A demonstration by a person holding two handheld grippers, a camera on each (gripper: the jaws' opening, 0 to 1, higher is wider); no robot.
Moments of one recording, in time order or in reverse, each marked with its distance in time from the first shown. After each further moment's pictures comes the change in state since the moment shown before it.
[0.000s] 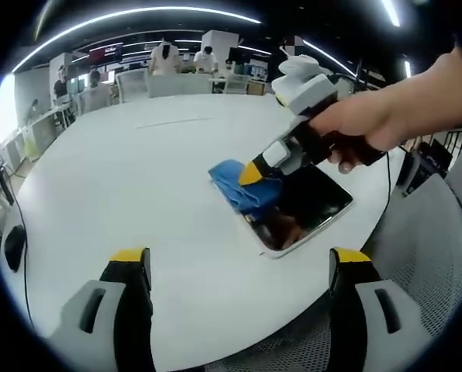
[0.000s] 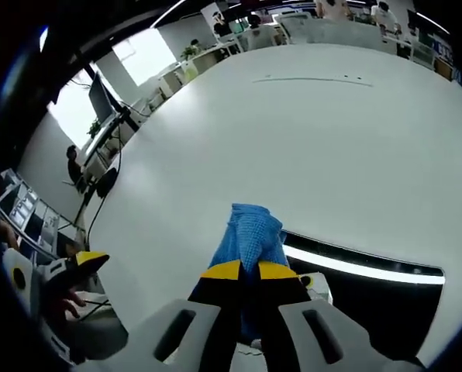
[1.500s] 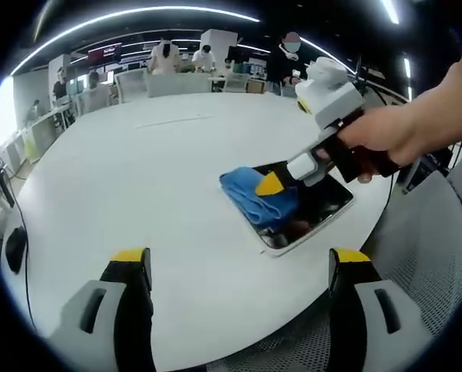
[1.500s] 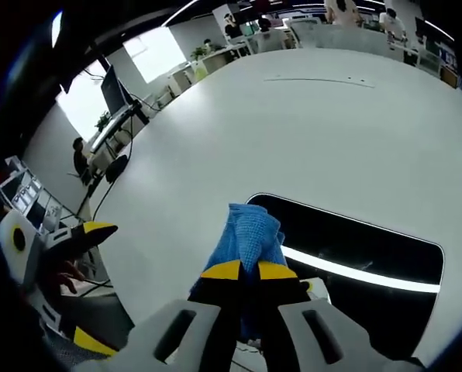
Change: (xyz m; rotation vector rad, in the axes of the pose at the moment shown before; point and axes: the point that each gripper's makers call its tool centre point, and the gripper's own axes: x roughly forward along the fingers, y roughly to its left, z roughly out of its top) left arm 0.000 -0.001 -0.002 0.011 0.007 0.000; right arm -0.015 0.003 -0.023 -0.048 -0.006 0.022
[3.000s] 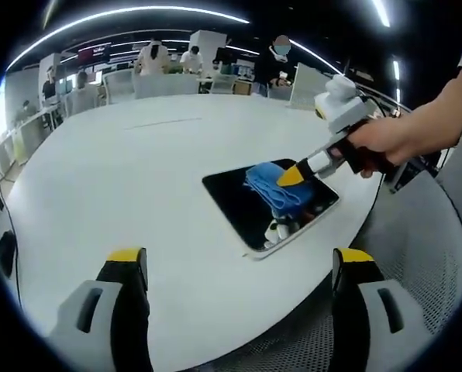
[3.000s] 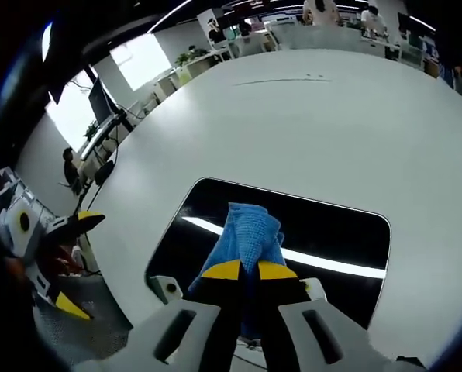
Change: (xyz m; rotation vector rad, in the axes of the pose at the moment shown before) left arm 0.000 -0.019 0.004 0.005 -0.006 -0.082; right arm -0.044 -0.064 -0.025 0.058 -0.024 -0.062
